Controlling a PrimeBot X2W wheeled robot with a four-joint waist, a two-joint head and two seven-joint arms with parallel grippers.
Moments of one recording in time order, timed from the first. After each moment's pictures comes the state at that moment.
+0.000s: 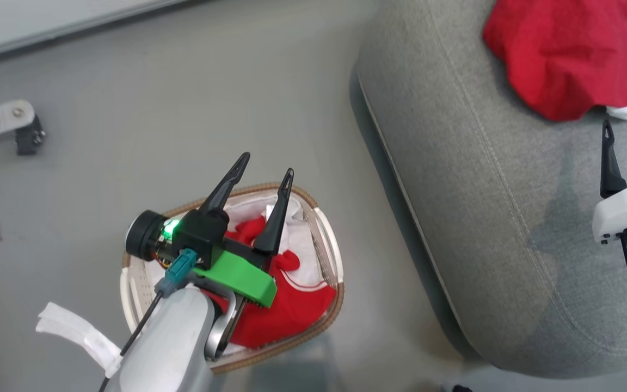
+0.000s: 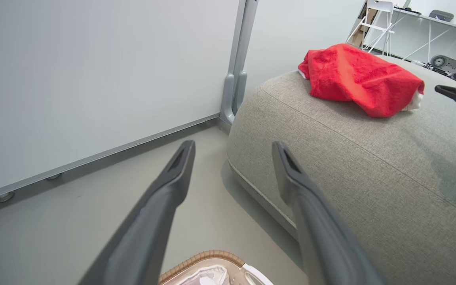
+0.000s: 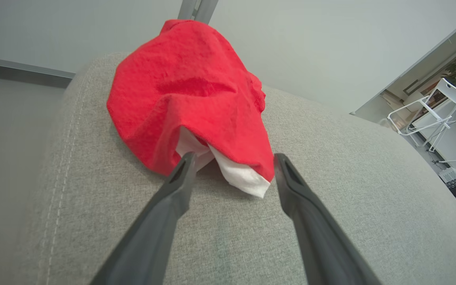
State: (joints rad) left arm -0.42 0.12 -0.48 0.30 -0.26 -0.12 -0.26; right arm -0.50 -0.20 -0.28 0.49 -0.24 0.13 -0.26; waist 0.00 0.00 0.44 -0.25
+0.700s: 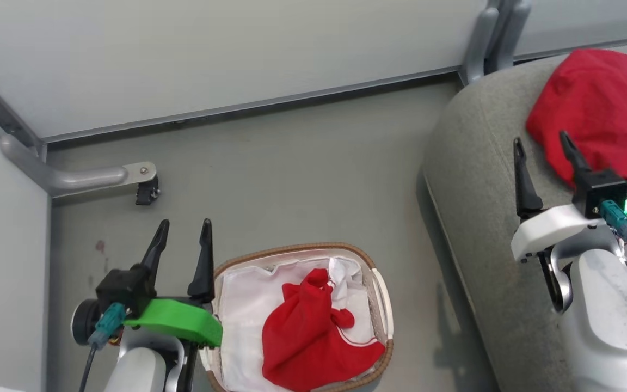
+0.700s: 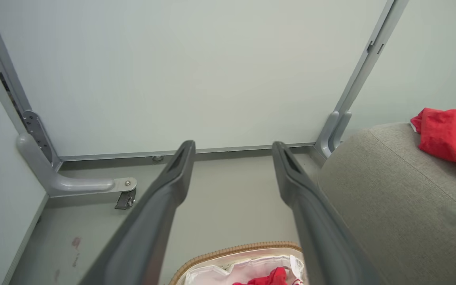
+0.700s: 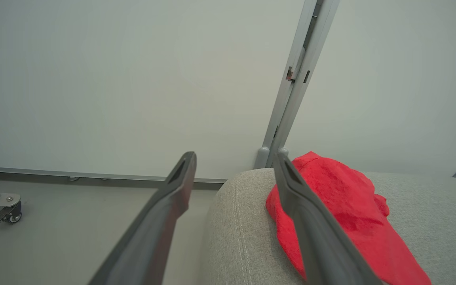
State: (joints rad) left arm -0.20 0.05 -0.19 0.33 -0.30 -0.12 -0.26; right arm -0.46 -0.07 -0.14 0.45 -0.09 0.13 -0.26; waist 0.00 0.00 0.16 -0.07
